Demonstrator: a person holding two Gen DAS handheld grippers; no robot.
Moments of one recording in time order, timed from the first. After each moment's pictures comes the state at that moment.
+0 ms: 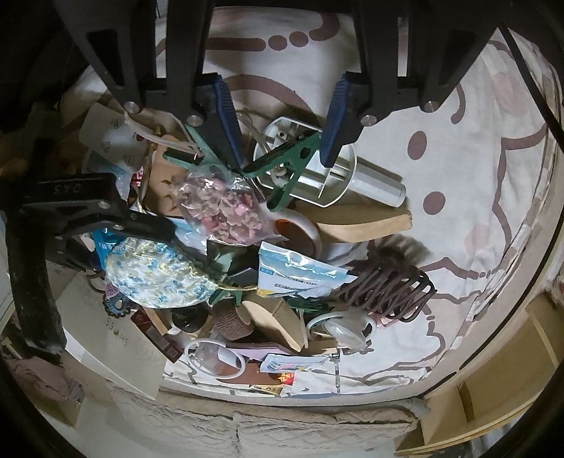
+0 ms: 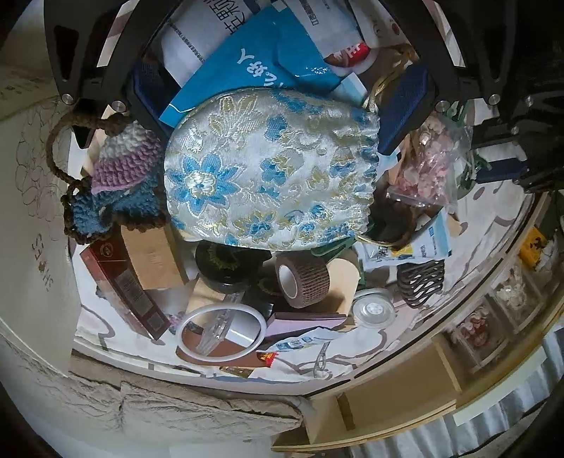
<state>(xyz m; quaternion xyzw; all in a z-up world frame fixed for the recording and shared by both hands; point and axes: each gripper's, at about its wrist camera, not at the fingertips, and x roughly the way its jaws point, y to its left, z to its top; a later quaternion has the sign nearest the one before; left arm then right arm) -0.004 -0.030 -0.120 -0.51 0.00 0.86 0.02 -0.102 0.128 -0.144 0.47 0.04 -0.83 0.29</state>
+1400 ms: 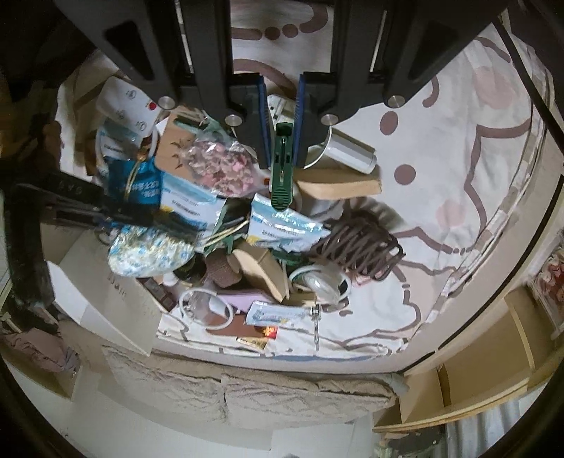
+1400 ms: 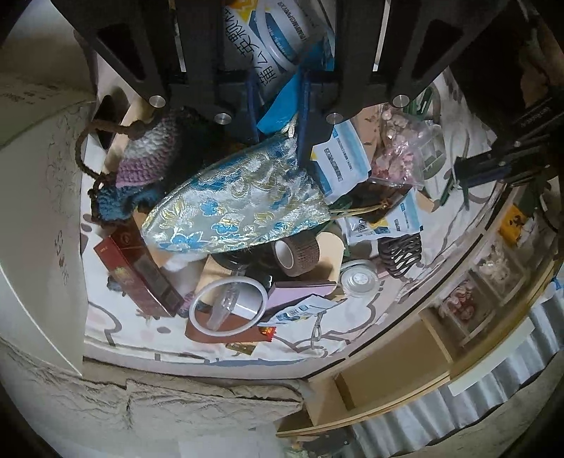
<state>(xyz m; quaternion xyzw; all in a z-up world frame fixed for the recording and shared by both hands) 0.003 -0.041 -0.083 -0.45 -0.02 0.89 0.00 -0.099 0.148 -0.120 0.46 -0.01 -0.84 0.30</state>
